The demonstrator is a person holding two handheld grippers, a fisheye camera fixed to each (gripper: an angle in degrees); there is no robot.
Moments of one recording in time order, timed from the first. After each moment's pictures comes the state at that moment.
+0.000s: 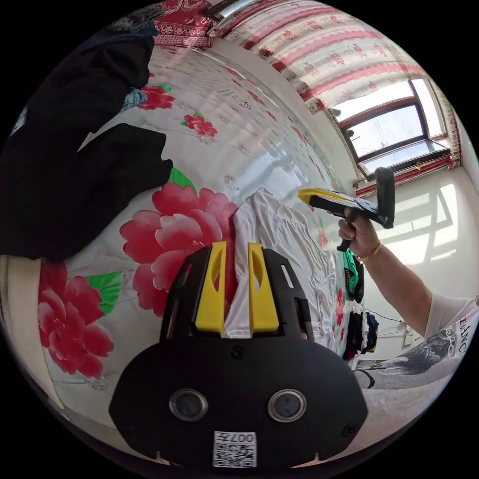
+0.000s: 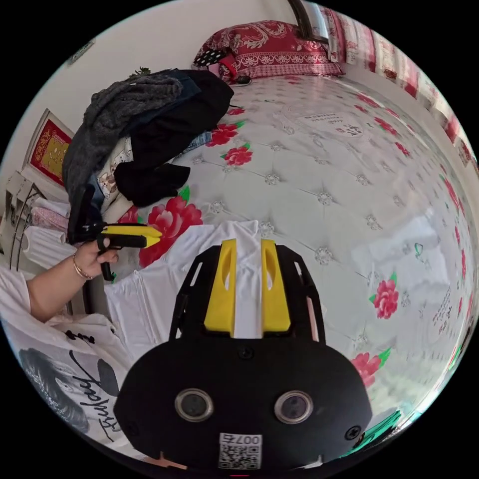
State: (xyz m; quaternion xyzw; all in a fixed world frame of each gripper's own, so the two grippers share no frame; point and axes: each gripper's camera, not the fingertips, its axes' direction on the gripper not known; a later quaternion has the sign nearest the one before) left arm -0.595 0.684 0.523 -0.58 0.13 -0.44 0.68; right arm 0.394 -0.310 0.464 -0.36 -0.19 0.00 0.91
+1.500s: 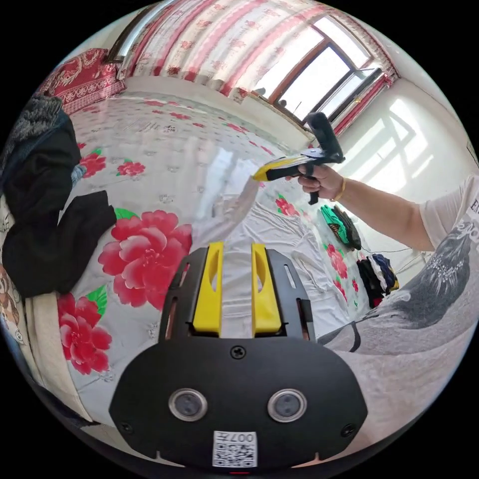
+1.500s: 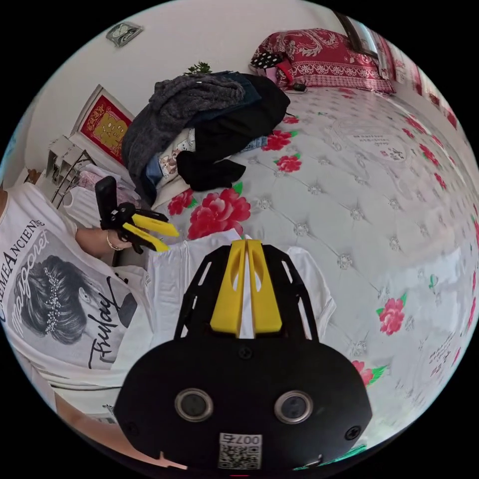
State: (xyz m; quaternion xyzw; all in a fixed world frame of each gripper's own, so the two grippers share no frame) left arm -0.570 0.611 0.413 -0.52 0.22 -0.29 0.77; right arm 0.463 -0.340 0.414 -0.31 -0.32 -0.07 0.89
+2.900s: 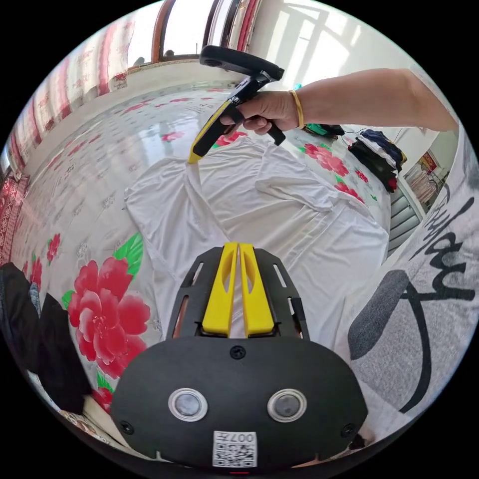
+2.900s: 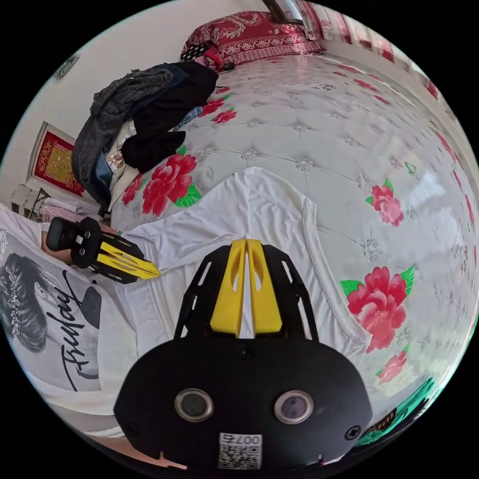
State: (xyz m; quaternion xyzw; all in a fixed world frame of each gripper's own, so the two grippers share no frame) left arm -0.348 0.636 0.372 -0.56 0.40 0.01 0.73; right arm 0.480 -0.186 0.339 -0.34 -0.21 0.05 0.91
